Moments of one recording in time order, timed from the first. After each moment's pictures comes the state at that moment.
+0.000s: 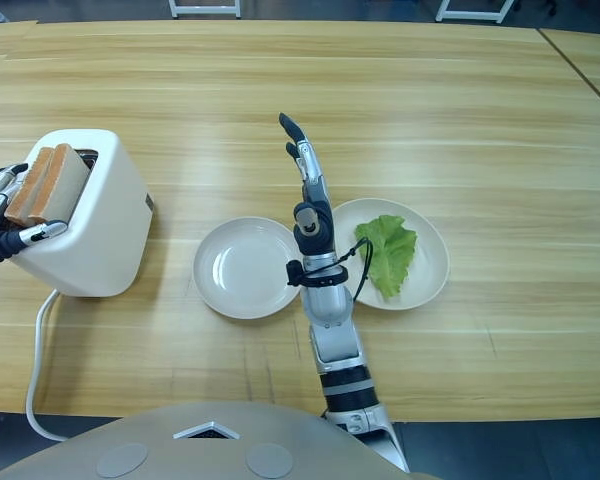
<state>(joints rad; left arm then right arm) 0.32 0.83 0.31 -0.17 0.64 -0.17 -0.02 0.02 0.06 0.21 -0.05 -0.21 -0.56 -0.09</state>
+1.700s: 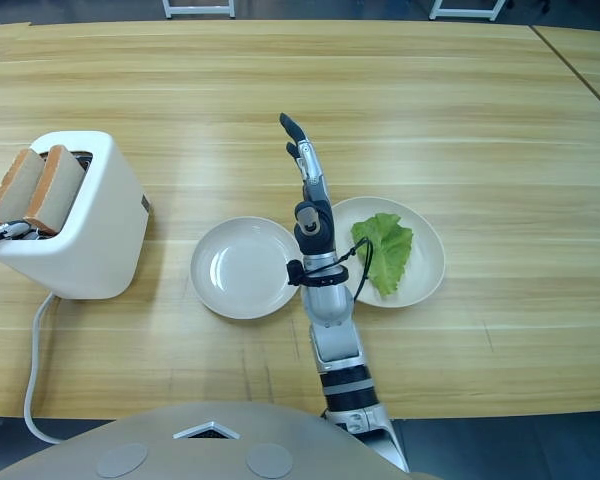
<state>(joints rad) 0.33 0.91 0.40 -0.09 0.75 -0.12 -0.08 0.02 0.06 0.20 -0.05 -0.20 -0.56 -0.08</state>
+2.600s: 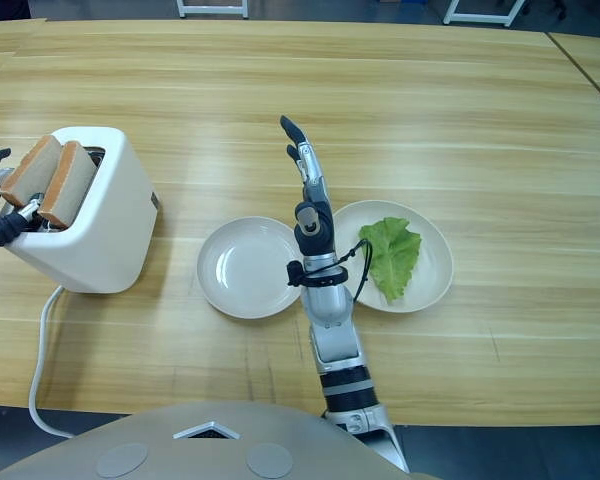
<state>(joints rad) 0.22 0.78 0.25 -0.17 0.71 -0.04 0.02 0.03 0.06 0.20 -0.03 -0.21 -0.56 -0.09</state>
